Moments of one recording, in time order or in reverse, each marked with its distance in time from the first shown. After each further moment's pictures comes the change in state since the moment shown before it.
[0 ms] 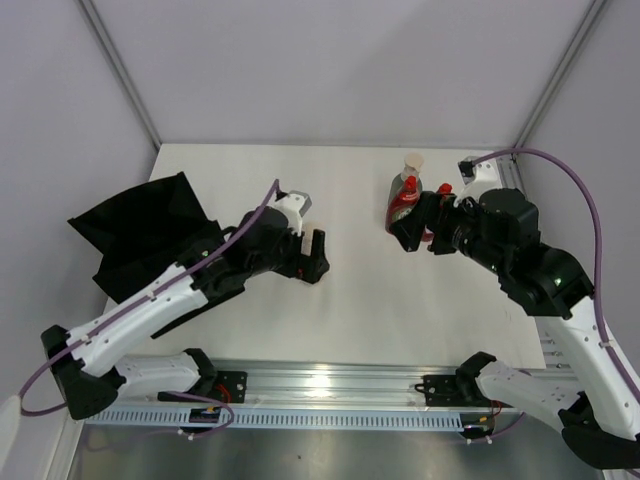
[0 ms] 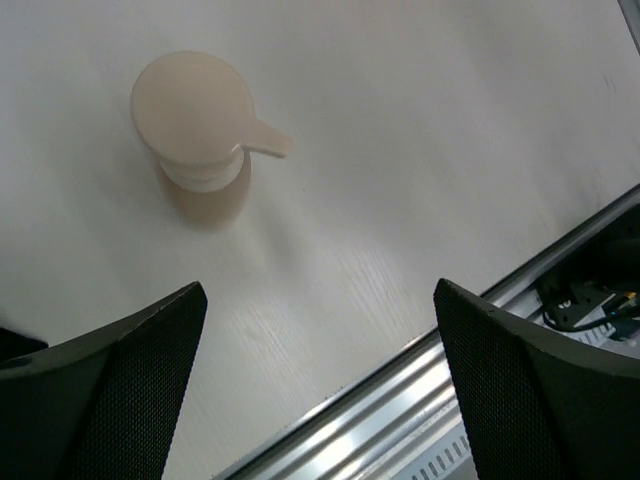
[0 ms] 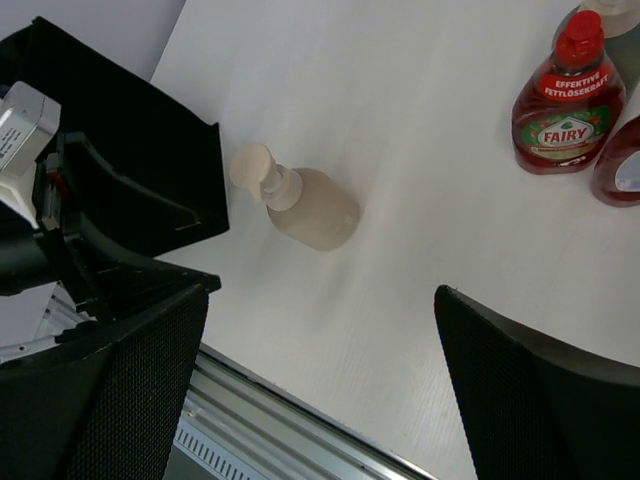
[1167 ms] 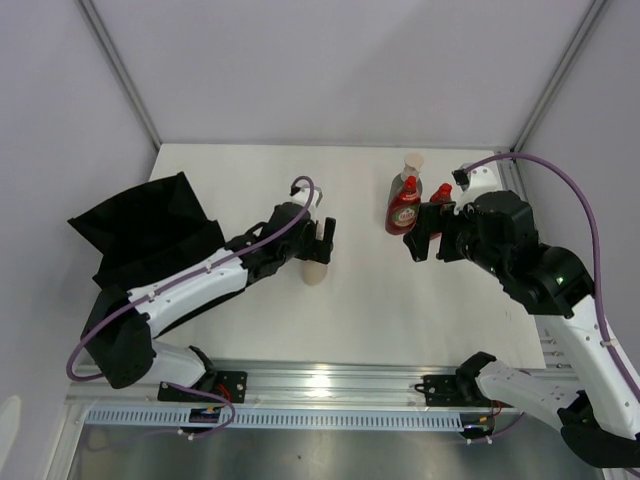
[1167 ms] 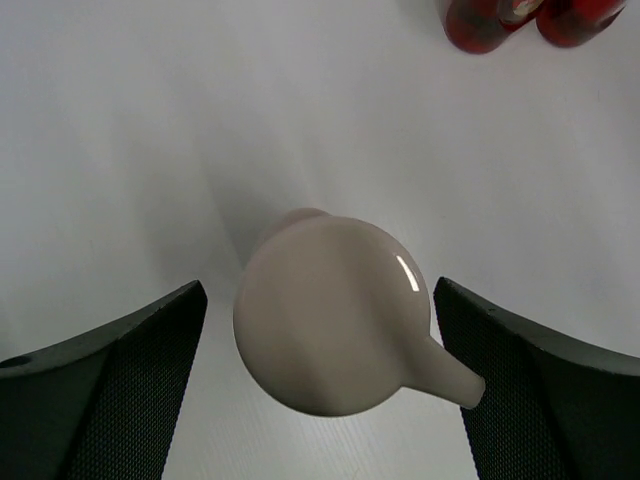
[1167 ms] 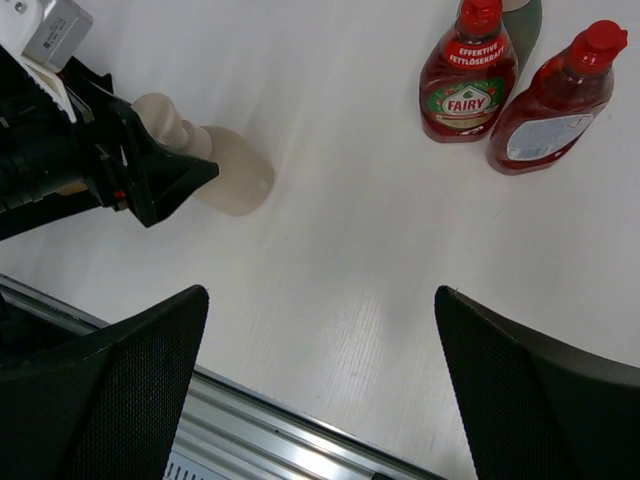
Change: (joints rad) left arm 0.095 0.259 -0.152 0.418 -0.139 0.104; right arm -0.003 0.007 0.024 -0.153 0.106 -0.151
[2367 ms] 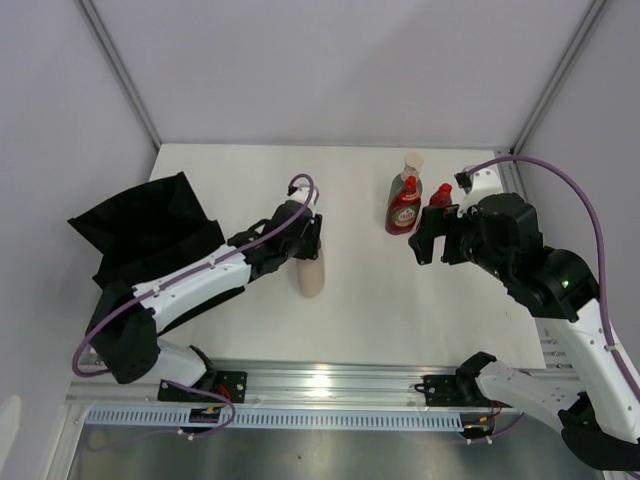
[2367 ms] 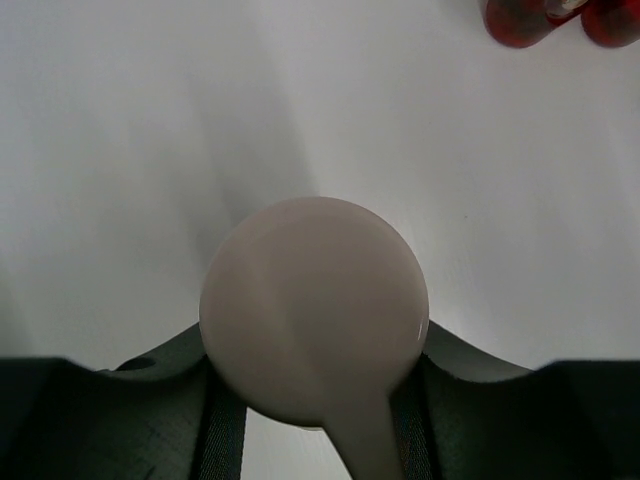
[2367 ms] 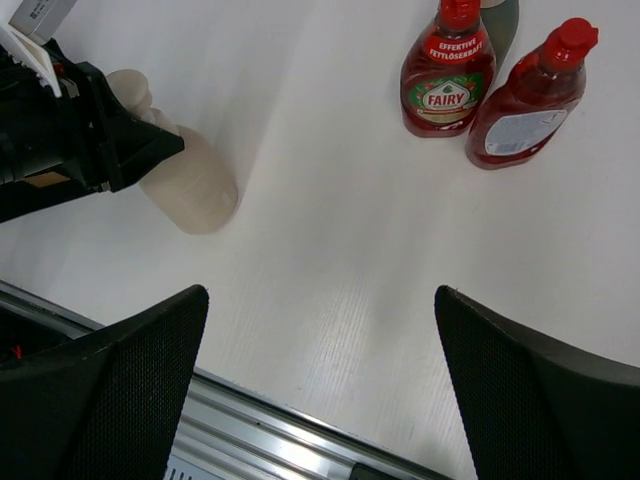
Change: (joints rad) left arm 0.016 0.044 0.029 -0.020 -0.023 -0.053; right arm -0.004 -0.010 0.012 -0.042 0.021 -0.039
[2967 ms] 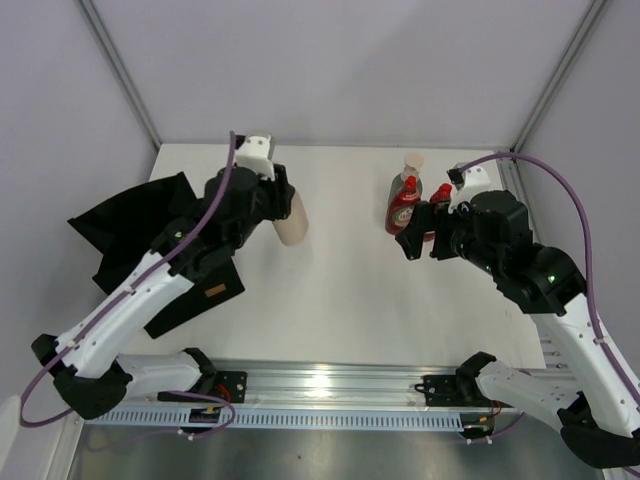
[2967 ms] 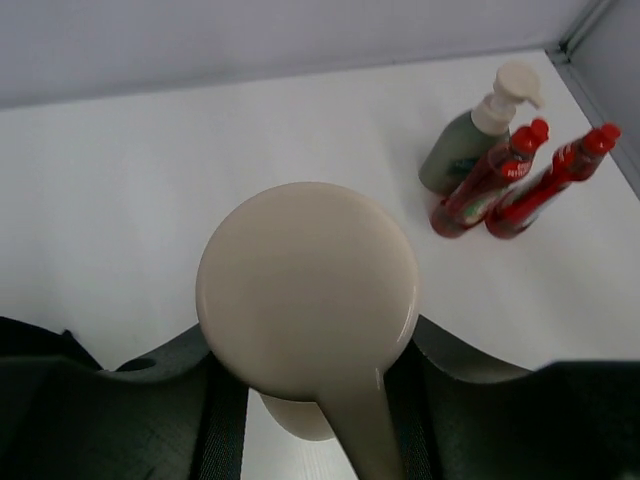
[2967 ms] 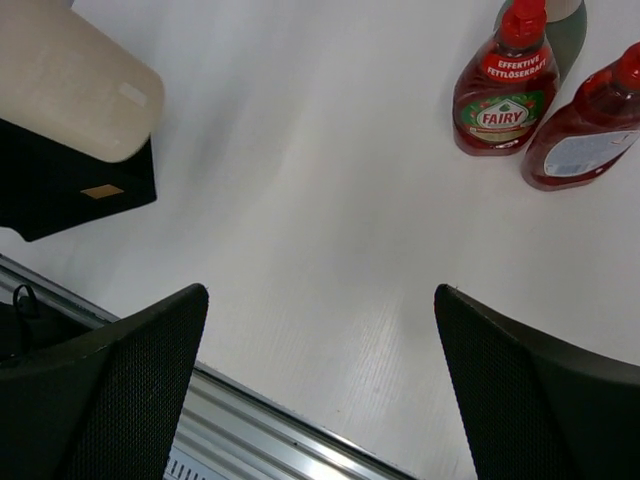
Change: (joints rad) left arm -0.005 -0.245 0.339 -0.232 -0.152 0.111; right arm -0.001 0.007 -0.060 0.120 -0.076 0.048
